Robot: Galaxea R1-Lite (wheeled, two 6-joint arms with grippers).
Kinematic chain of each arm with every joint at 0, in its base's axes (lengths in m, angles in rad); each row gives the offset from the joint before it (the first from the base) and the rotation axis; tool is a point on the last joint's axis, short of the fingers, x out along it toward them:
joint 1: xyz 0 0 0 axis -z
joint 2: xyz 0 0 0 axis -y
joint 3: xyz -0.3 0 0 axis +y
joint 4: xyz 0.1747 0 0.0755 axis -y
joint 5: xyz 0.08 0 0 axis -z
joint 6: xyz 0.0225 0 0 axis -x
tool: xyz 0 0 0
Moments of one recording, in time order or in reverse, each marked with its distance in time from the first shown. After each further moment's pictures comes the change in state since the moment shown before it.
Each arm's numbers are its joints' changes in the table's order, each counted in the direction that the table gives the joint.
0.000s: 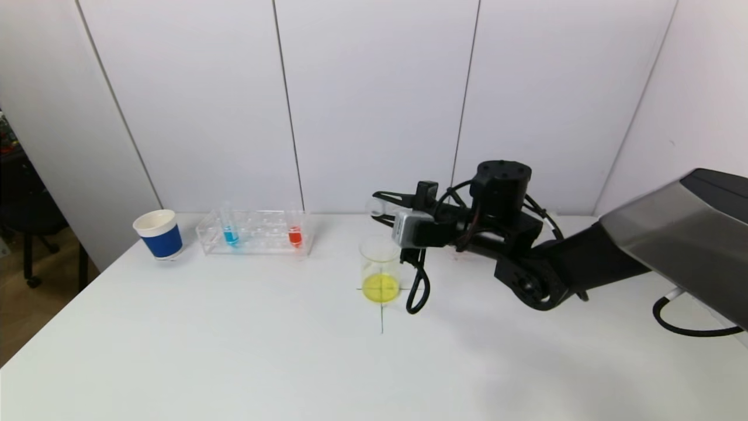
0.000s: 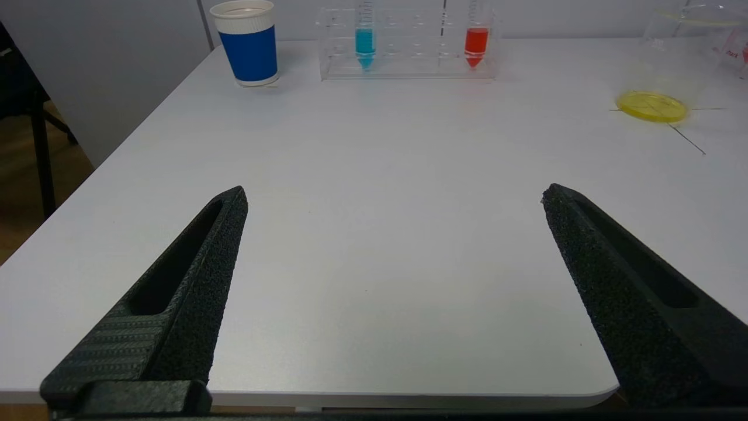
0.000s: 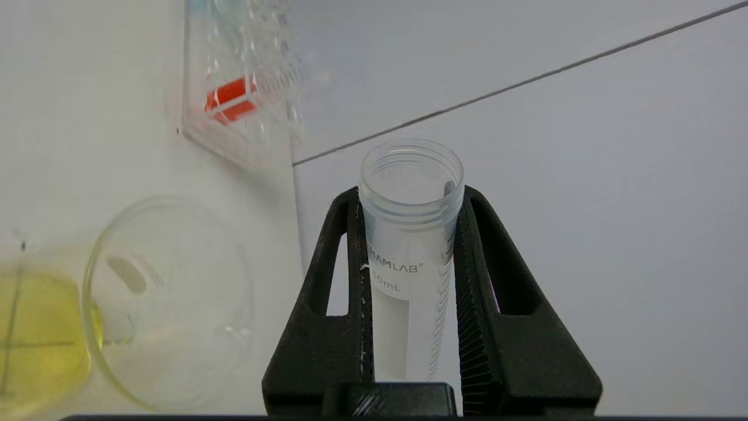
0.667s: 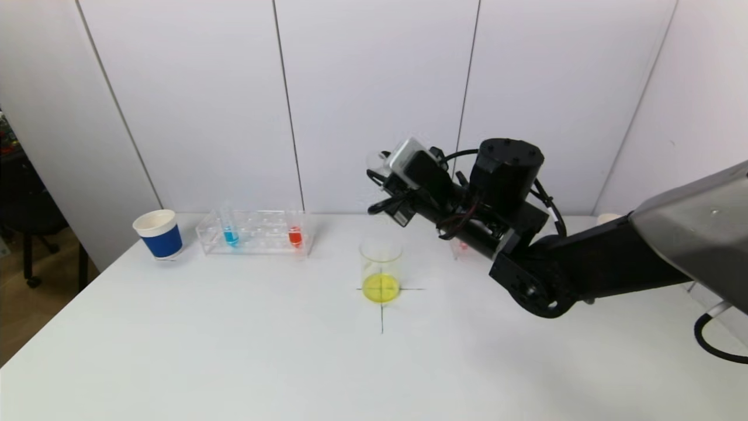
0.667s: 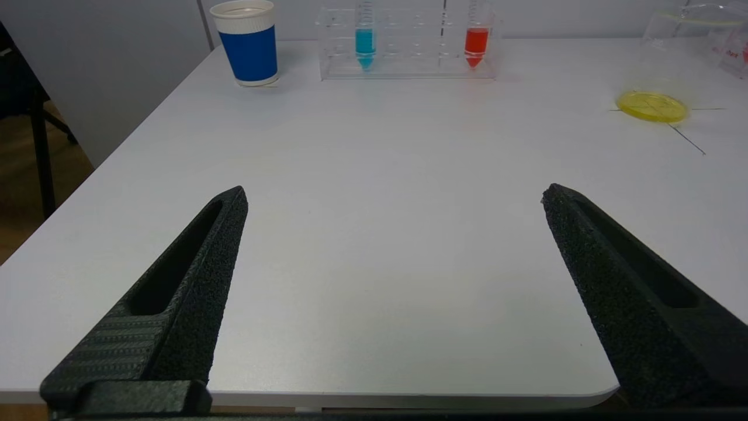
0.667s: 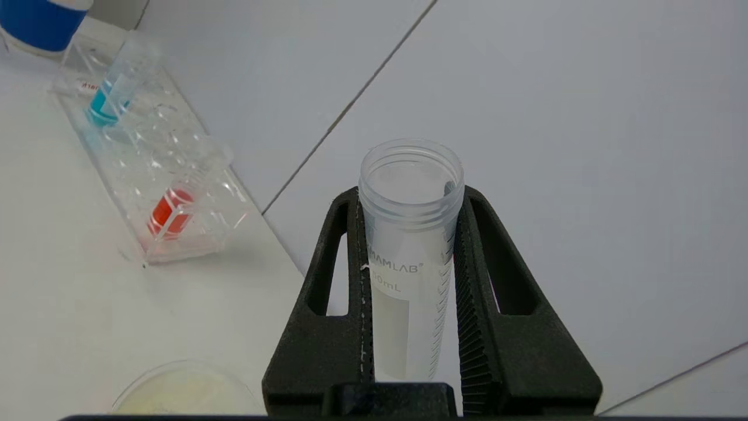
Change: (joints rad) left arm 0.000 0.000 0.000 0.000 0.000 0.000; right arm -0.099 0.089 -0.008 0.061 0.381 -0.493
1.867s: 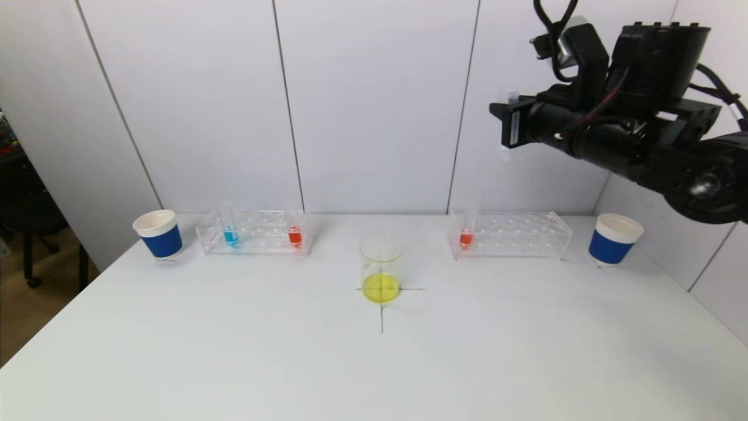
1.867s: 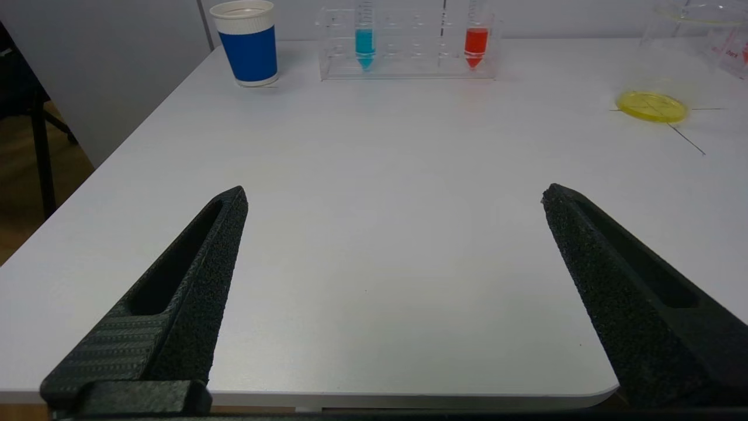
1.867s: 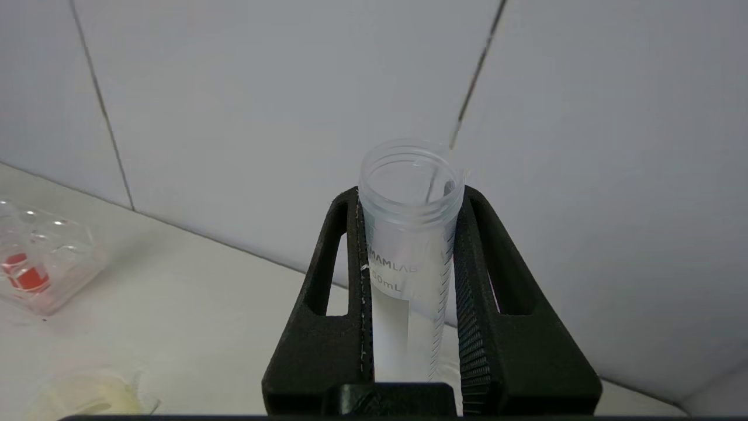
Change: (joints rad) left arm 0.000 0.000 0.000 0.000 0.000 0.000; right arm 0.268 0.302 -0.144 -0.603 0.225 -0.481
